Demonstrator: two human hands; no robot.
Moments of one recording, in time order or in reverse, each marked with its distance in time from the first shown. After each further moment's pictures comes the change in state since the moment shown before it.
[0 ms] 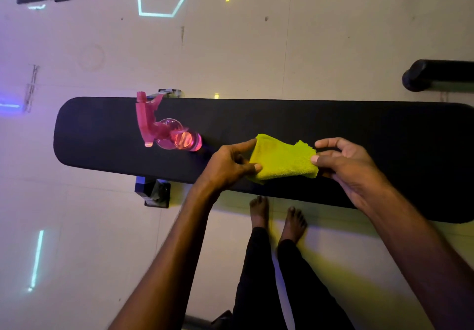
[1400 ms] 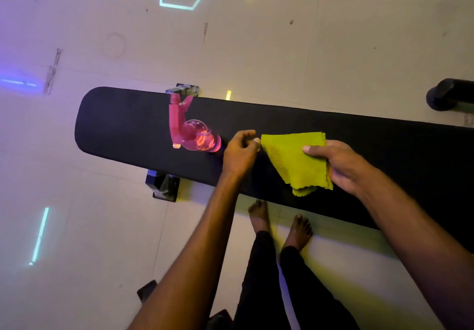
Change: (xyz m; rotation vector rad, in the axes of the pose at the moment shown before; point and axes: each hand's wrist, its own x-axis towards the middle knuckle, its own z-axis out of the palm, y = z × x) left_hand 0.038 -0.015 -0.007 -0.345 0.394 -0.119; right_hand 0.066 -0.009 0.041 0.021 -0.218 0.211
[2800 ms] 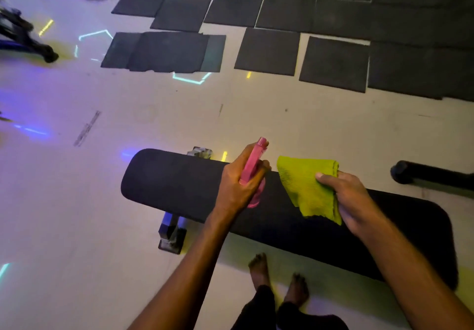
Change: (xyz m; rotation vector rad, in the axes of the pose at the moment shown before) left_hand -0.129 0.153 -0.111 0.024 -0.023 0.763; right_hand -0.175 -0.095 0.097 -0.070 0.178 -0.356
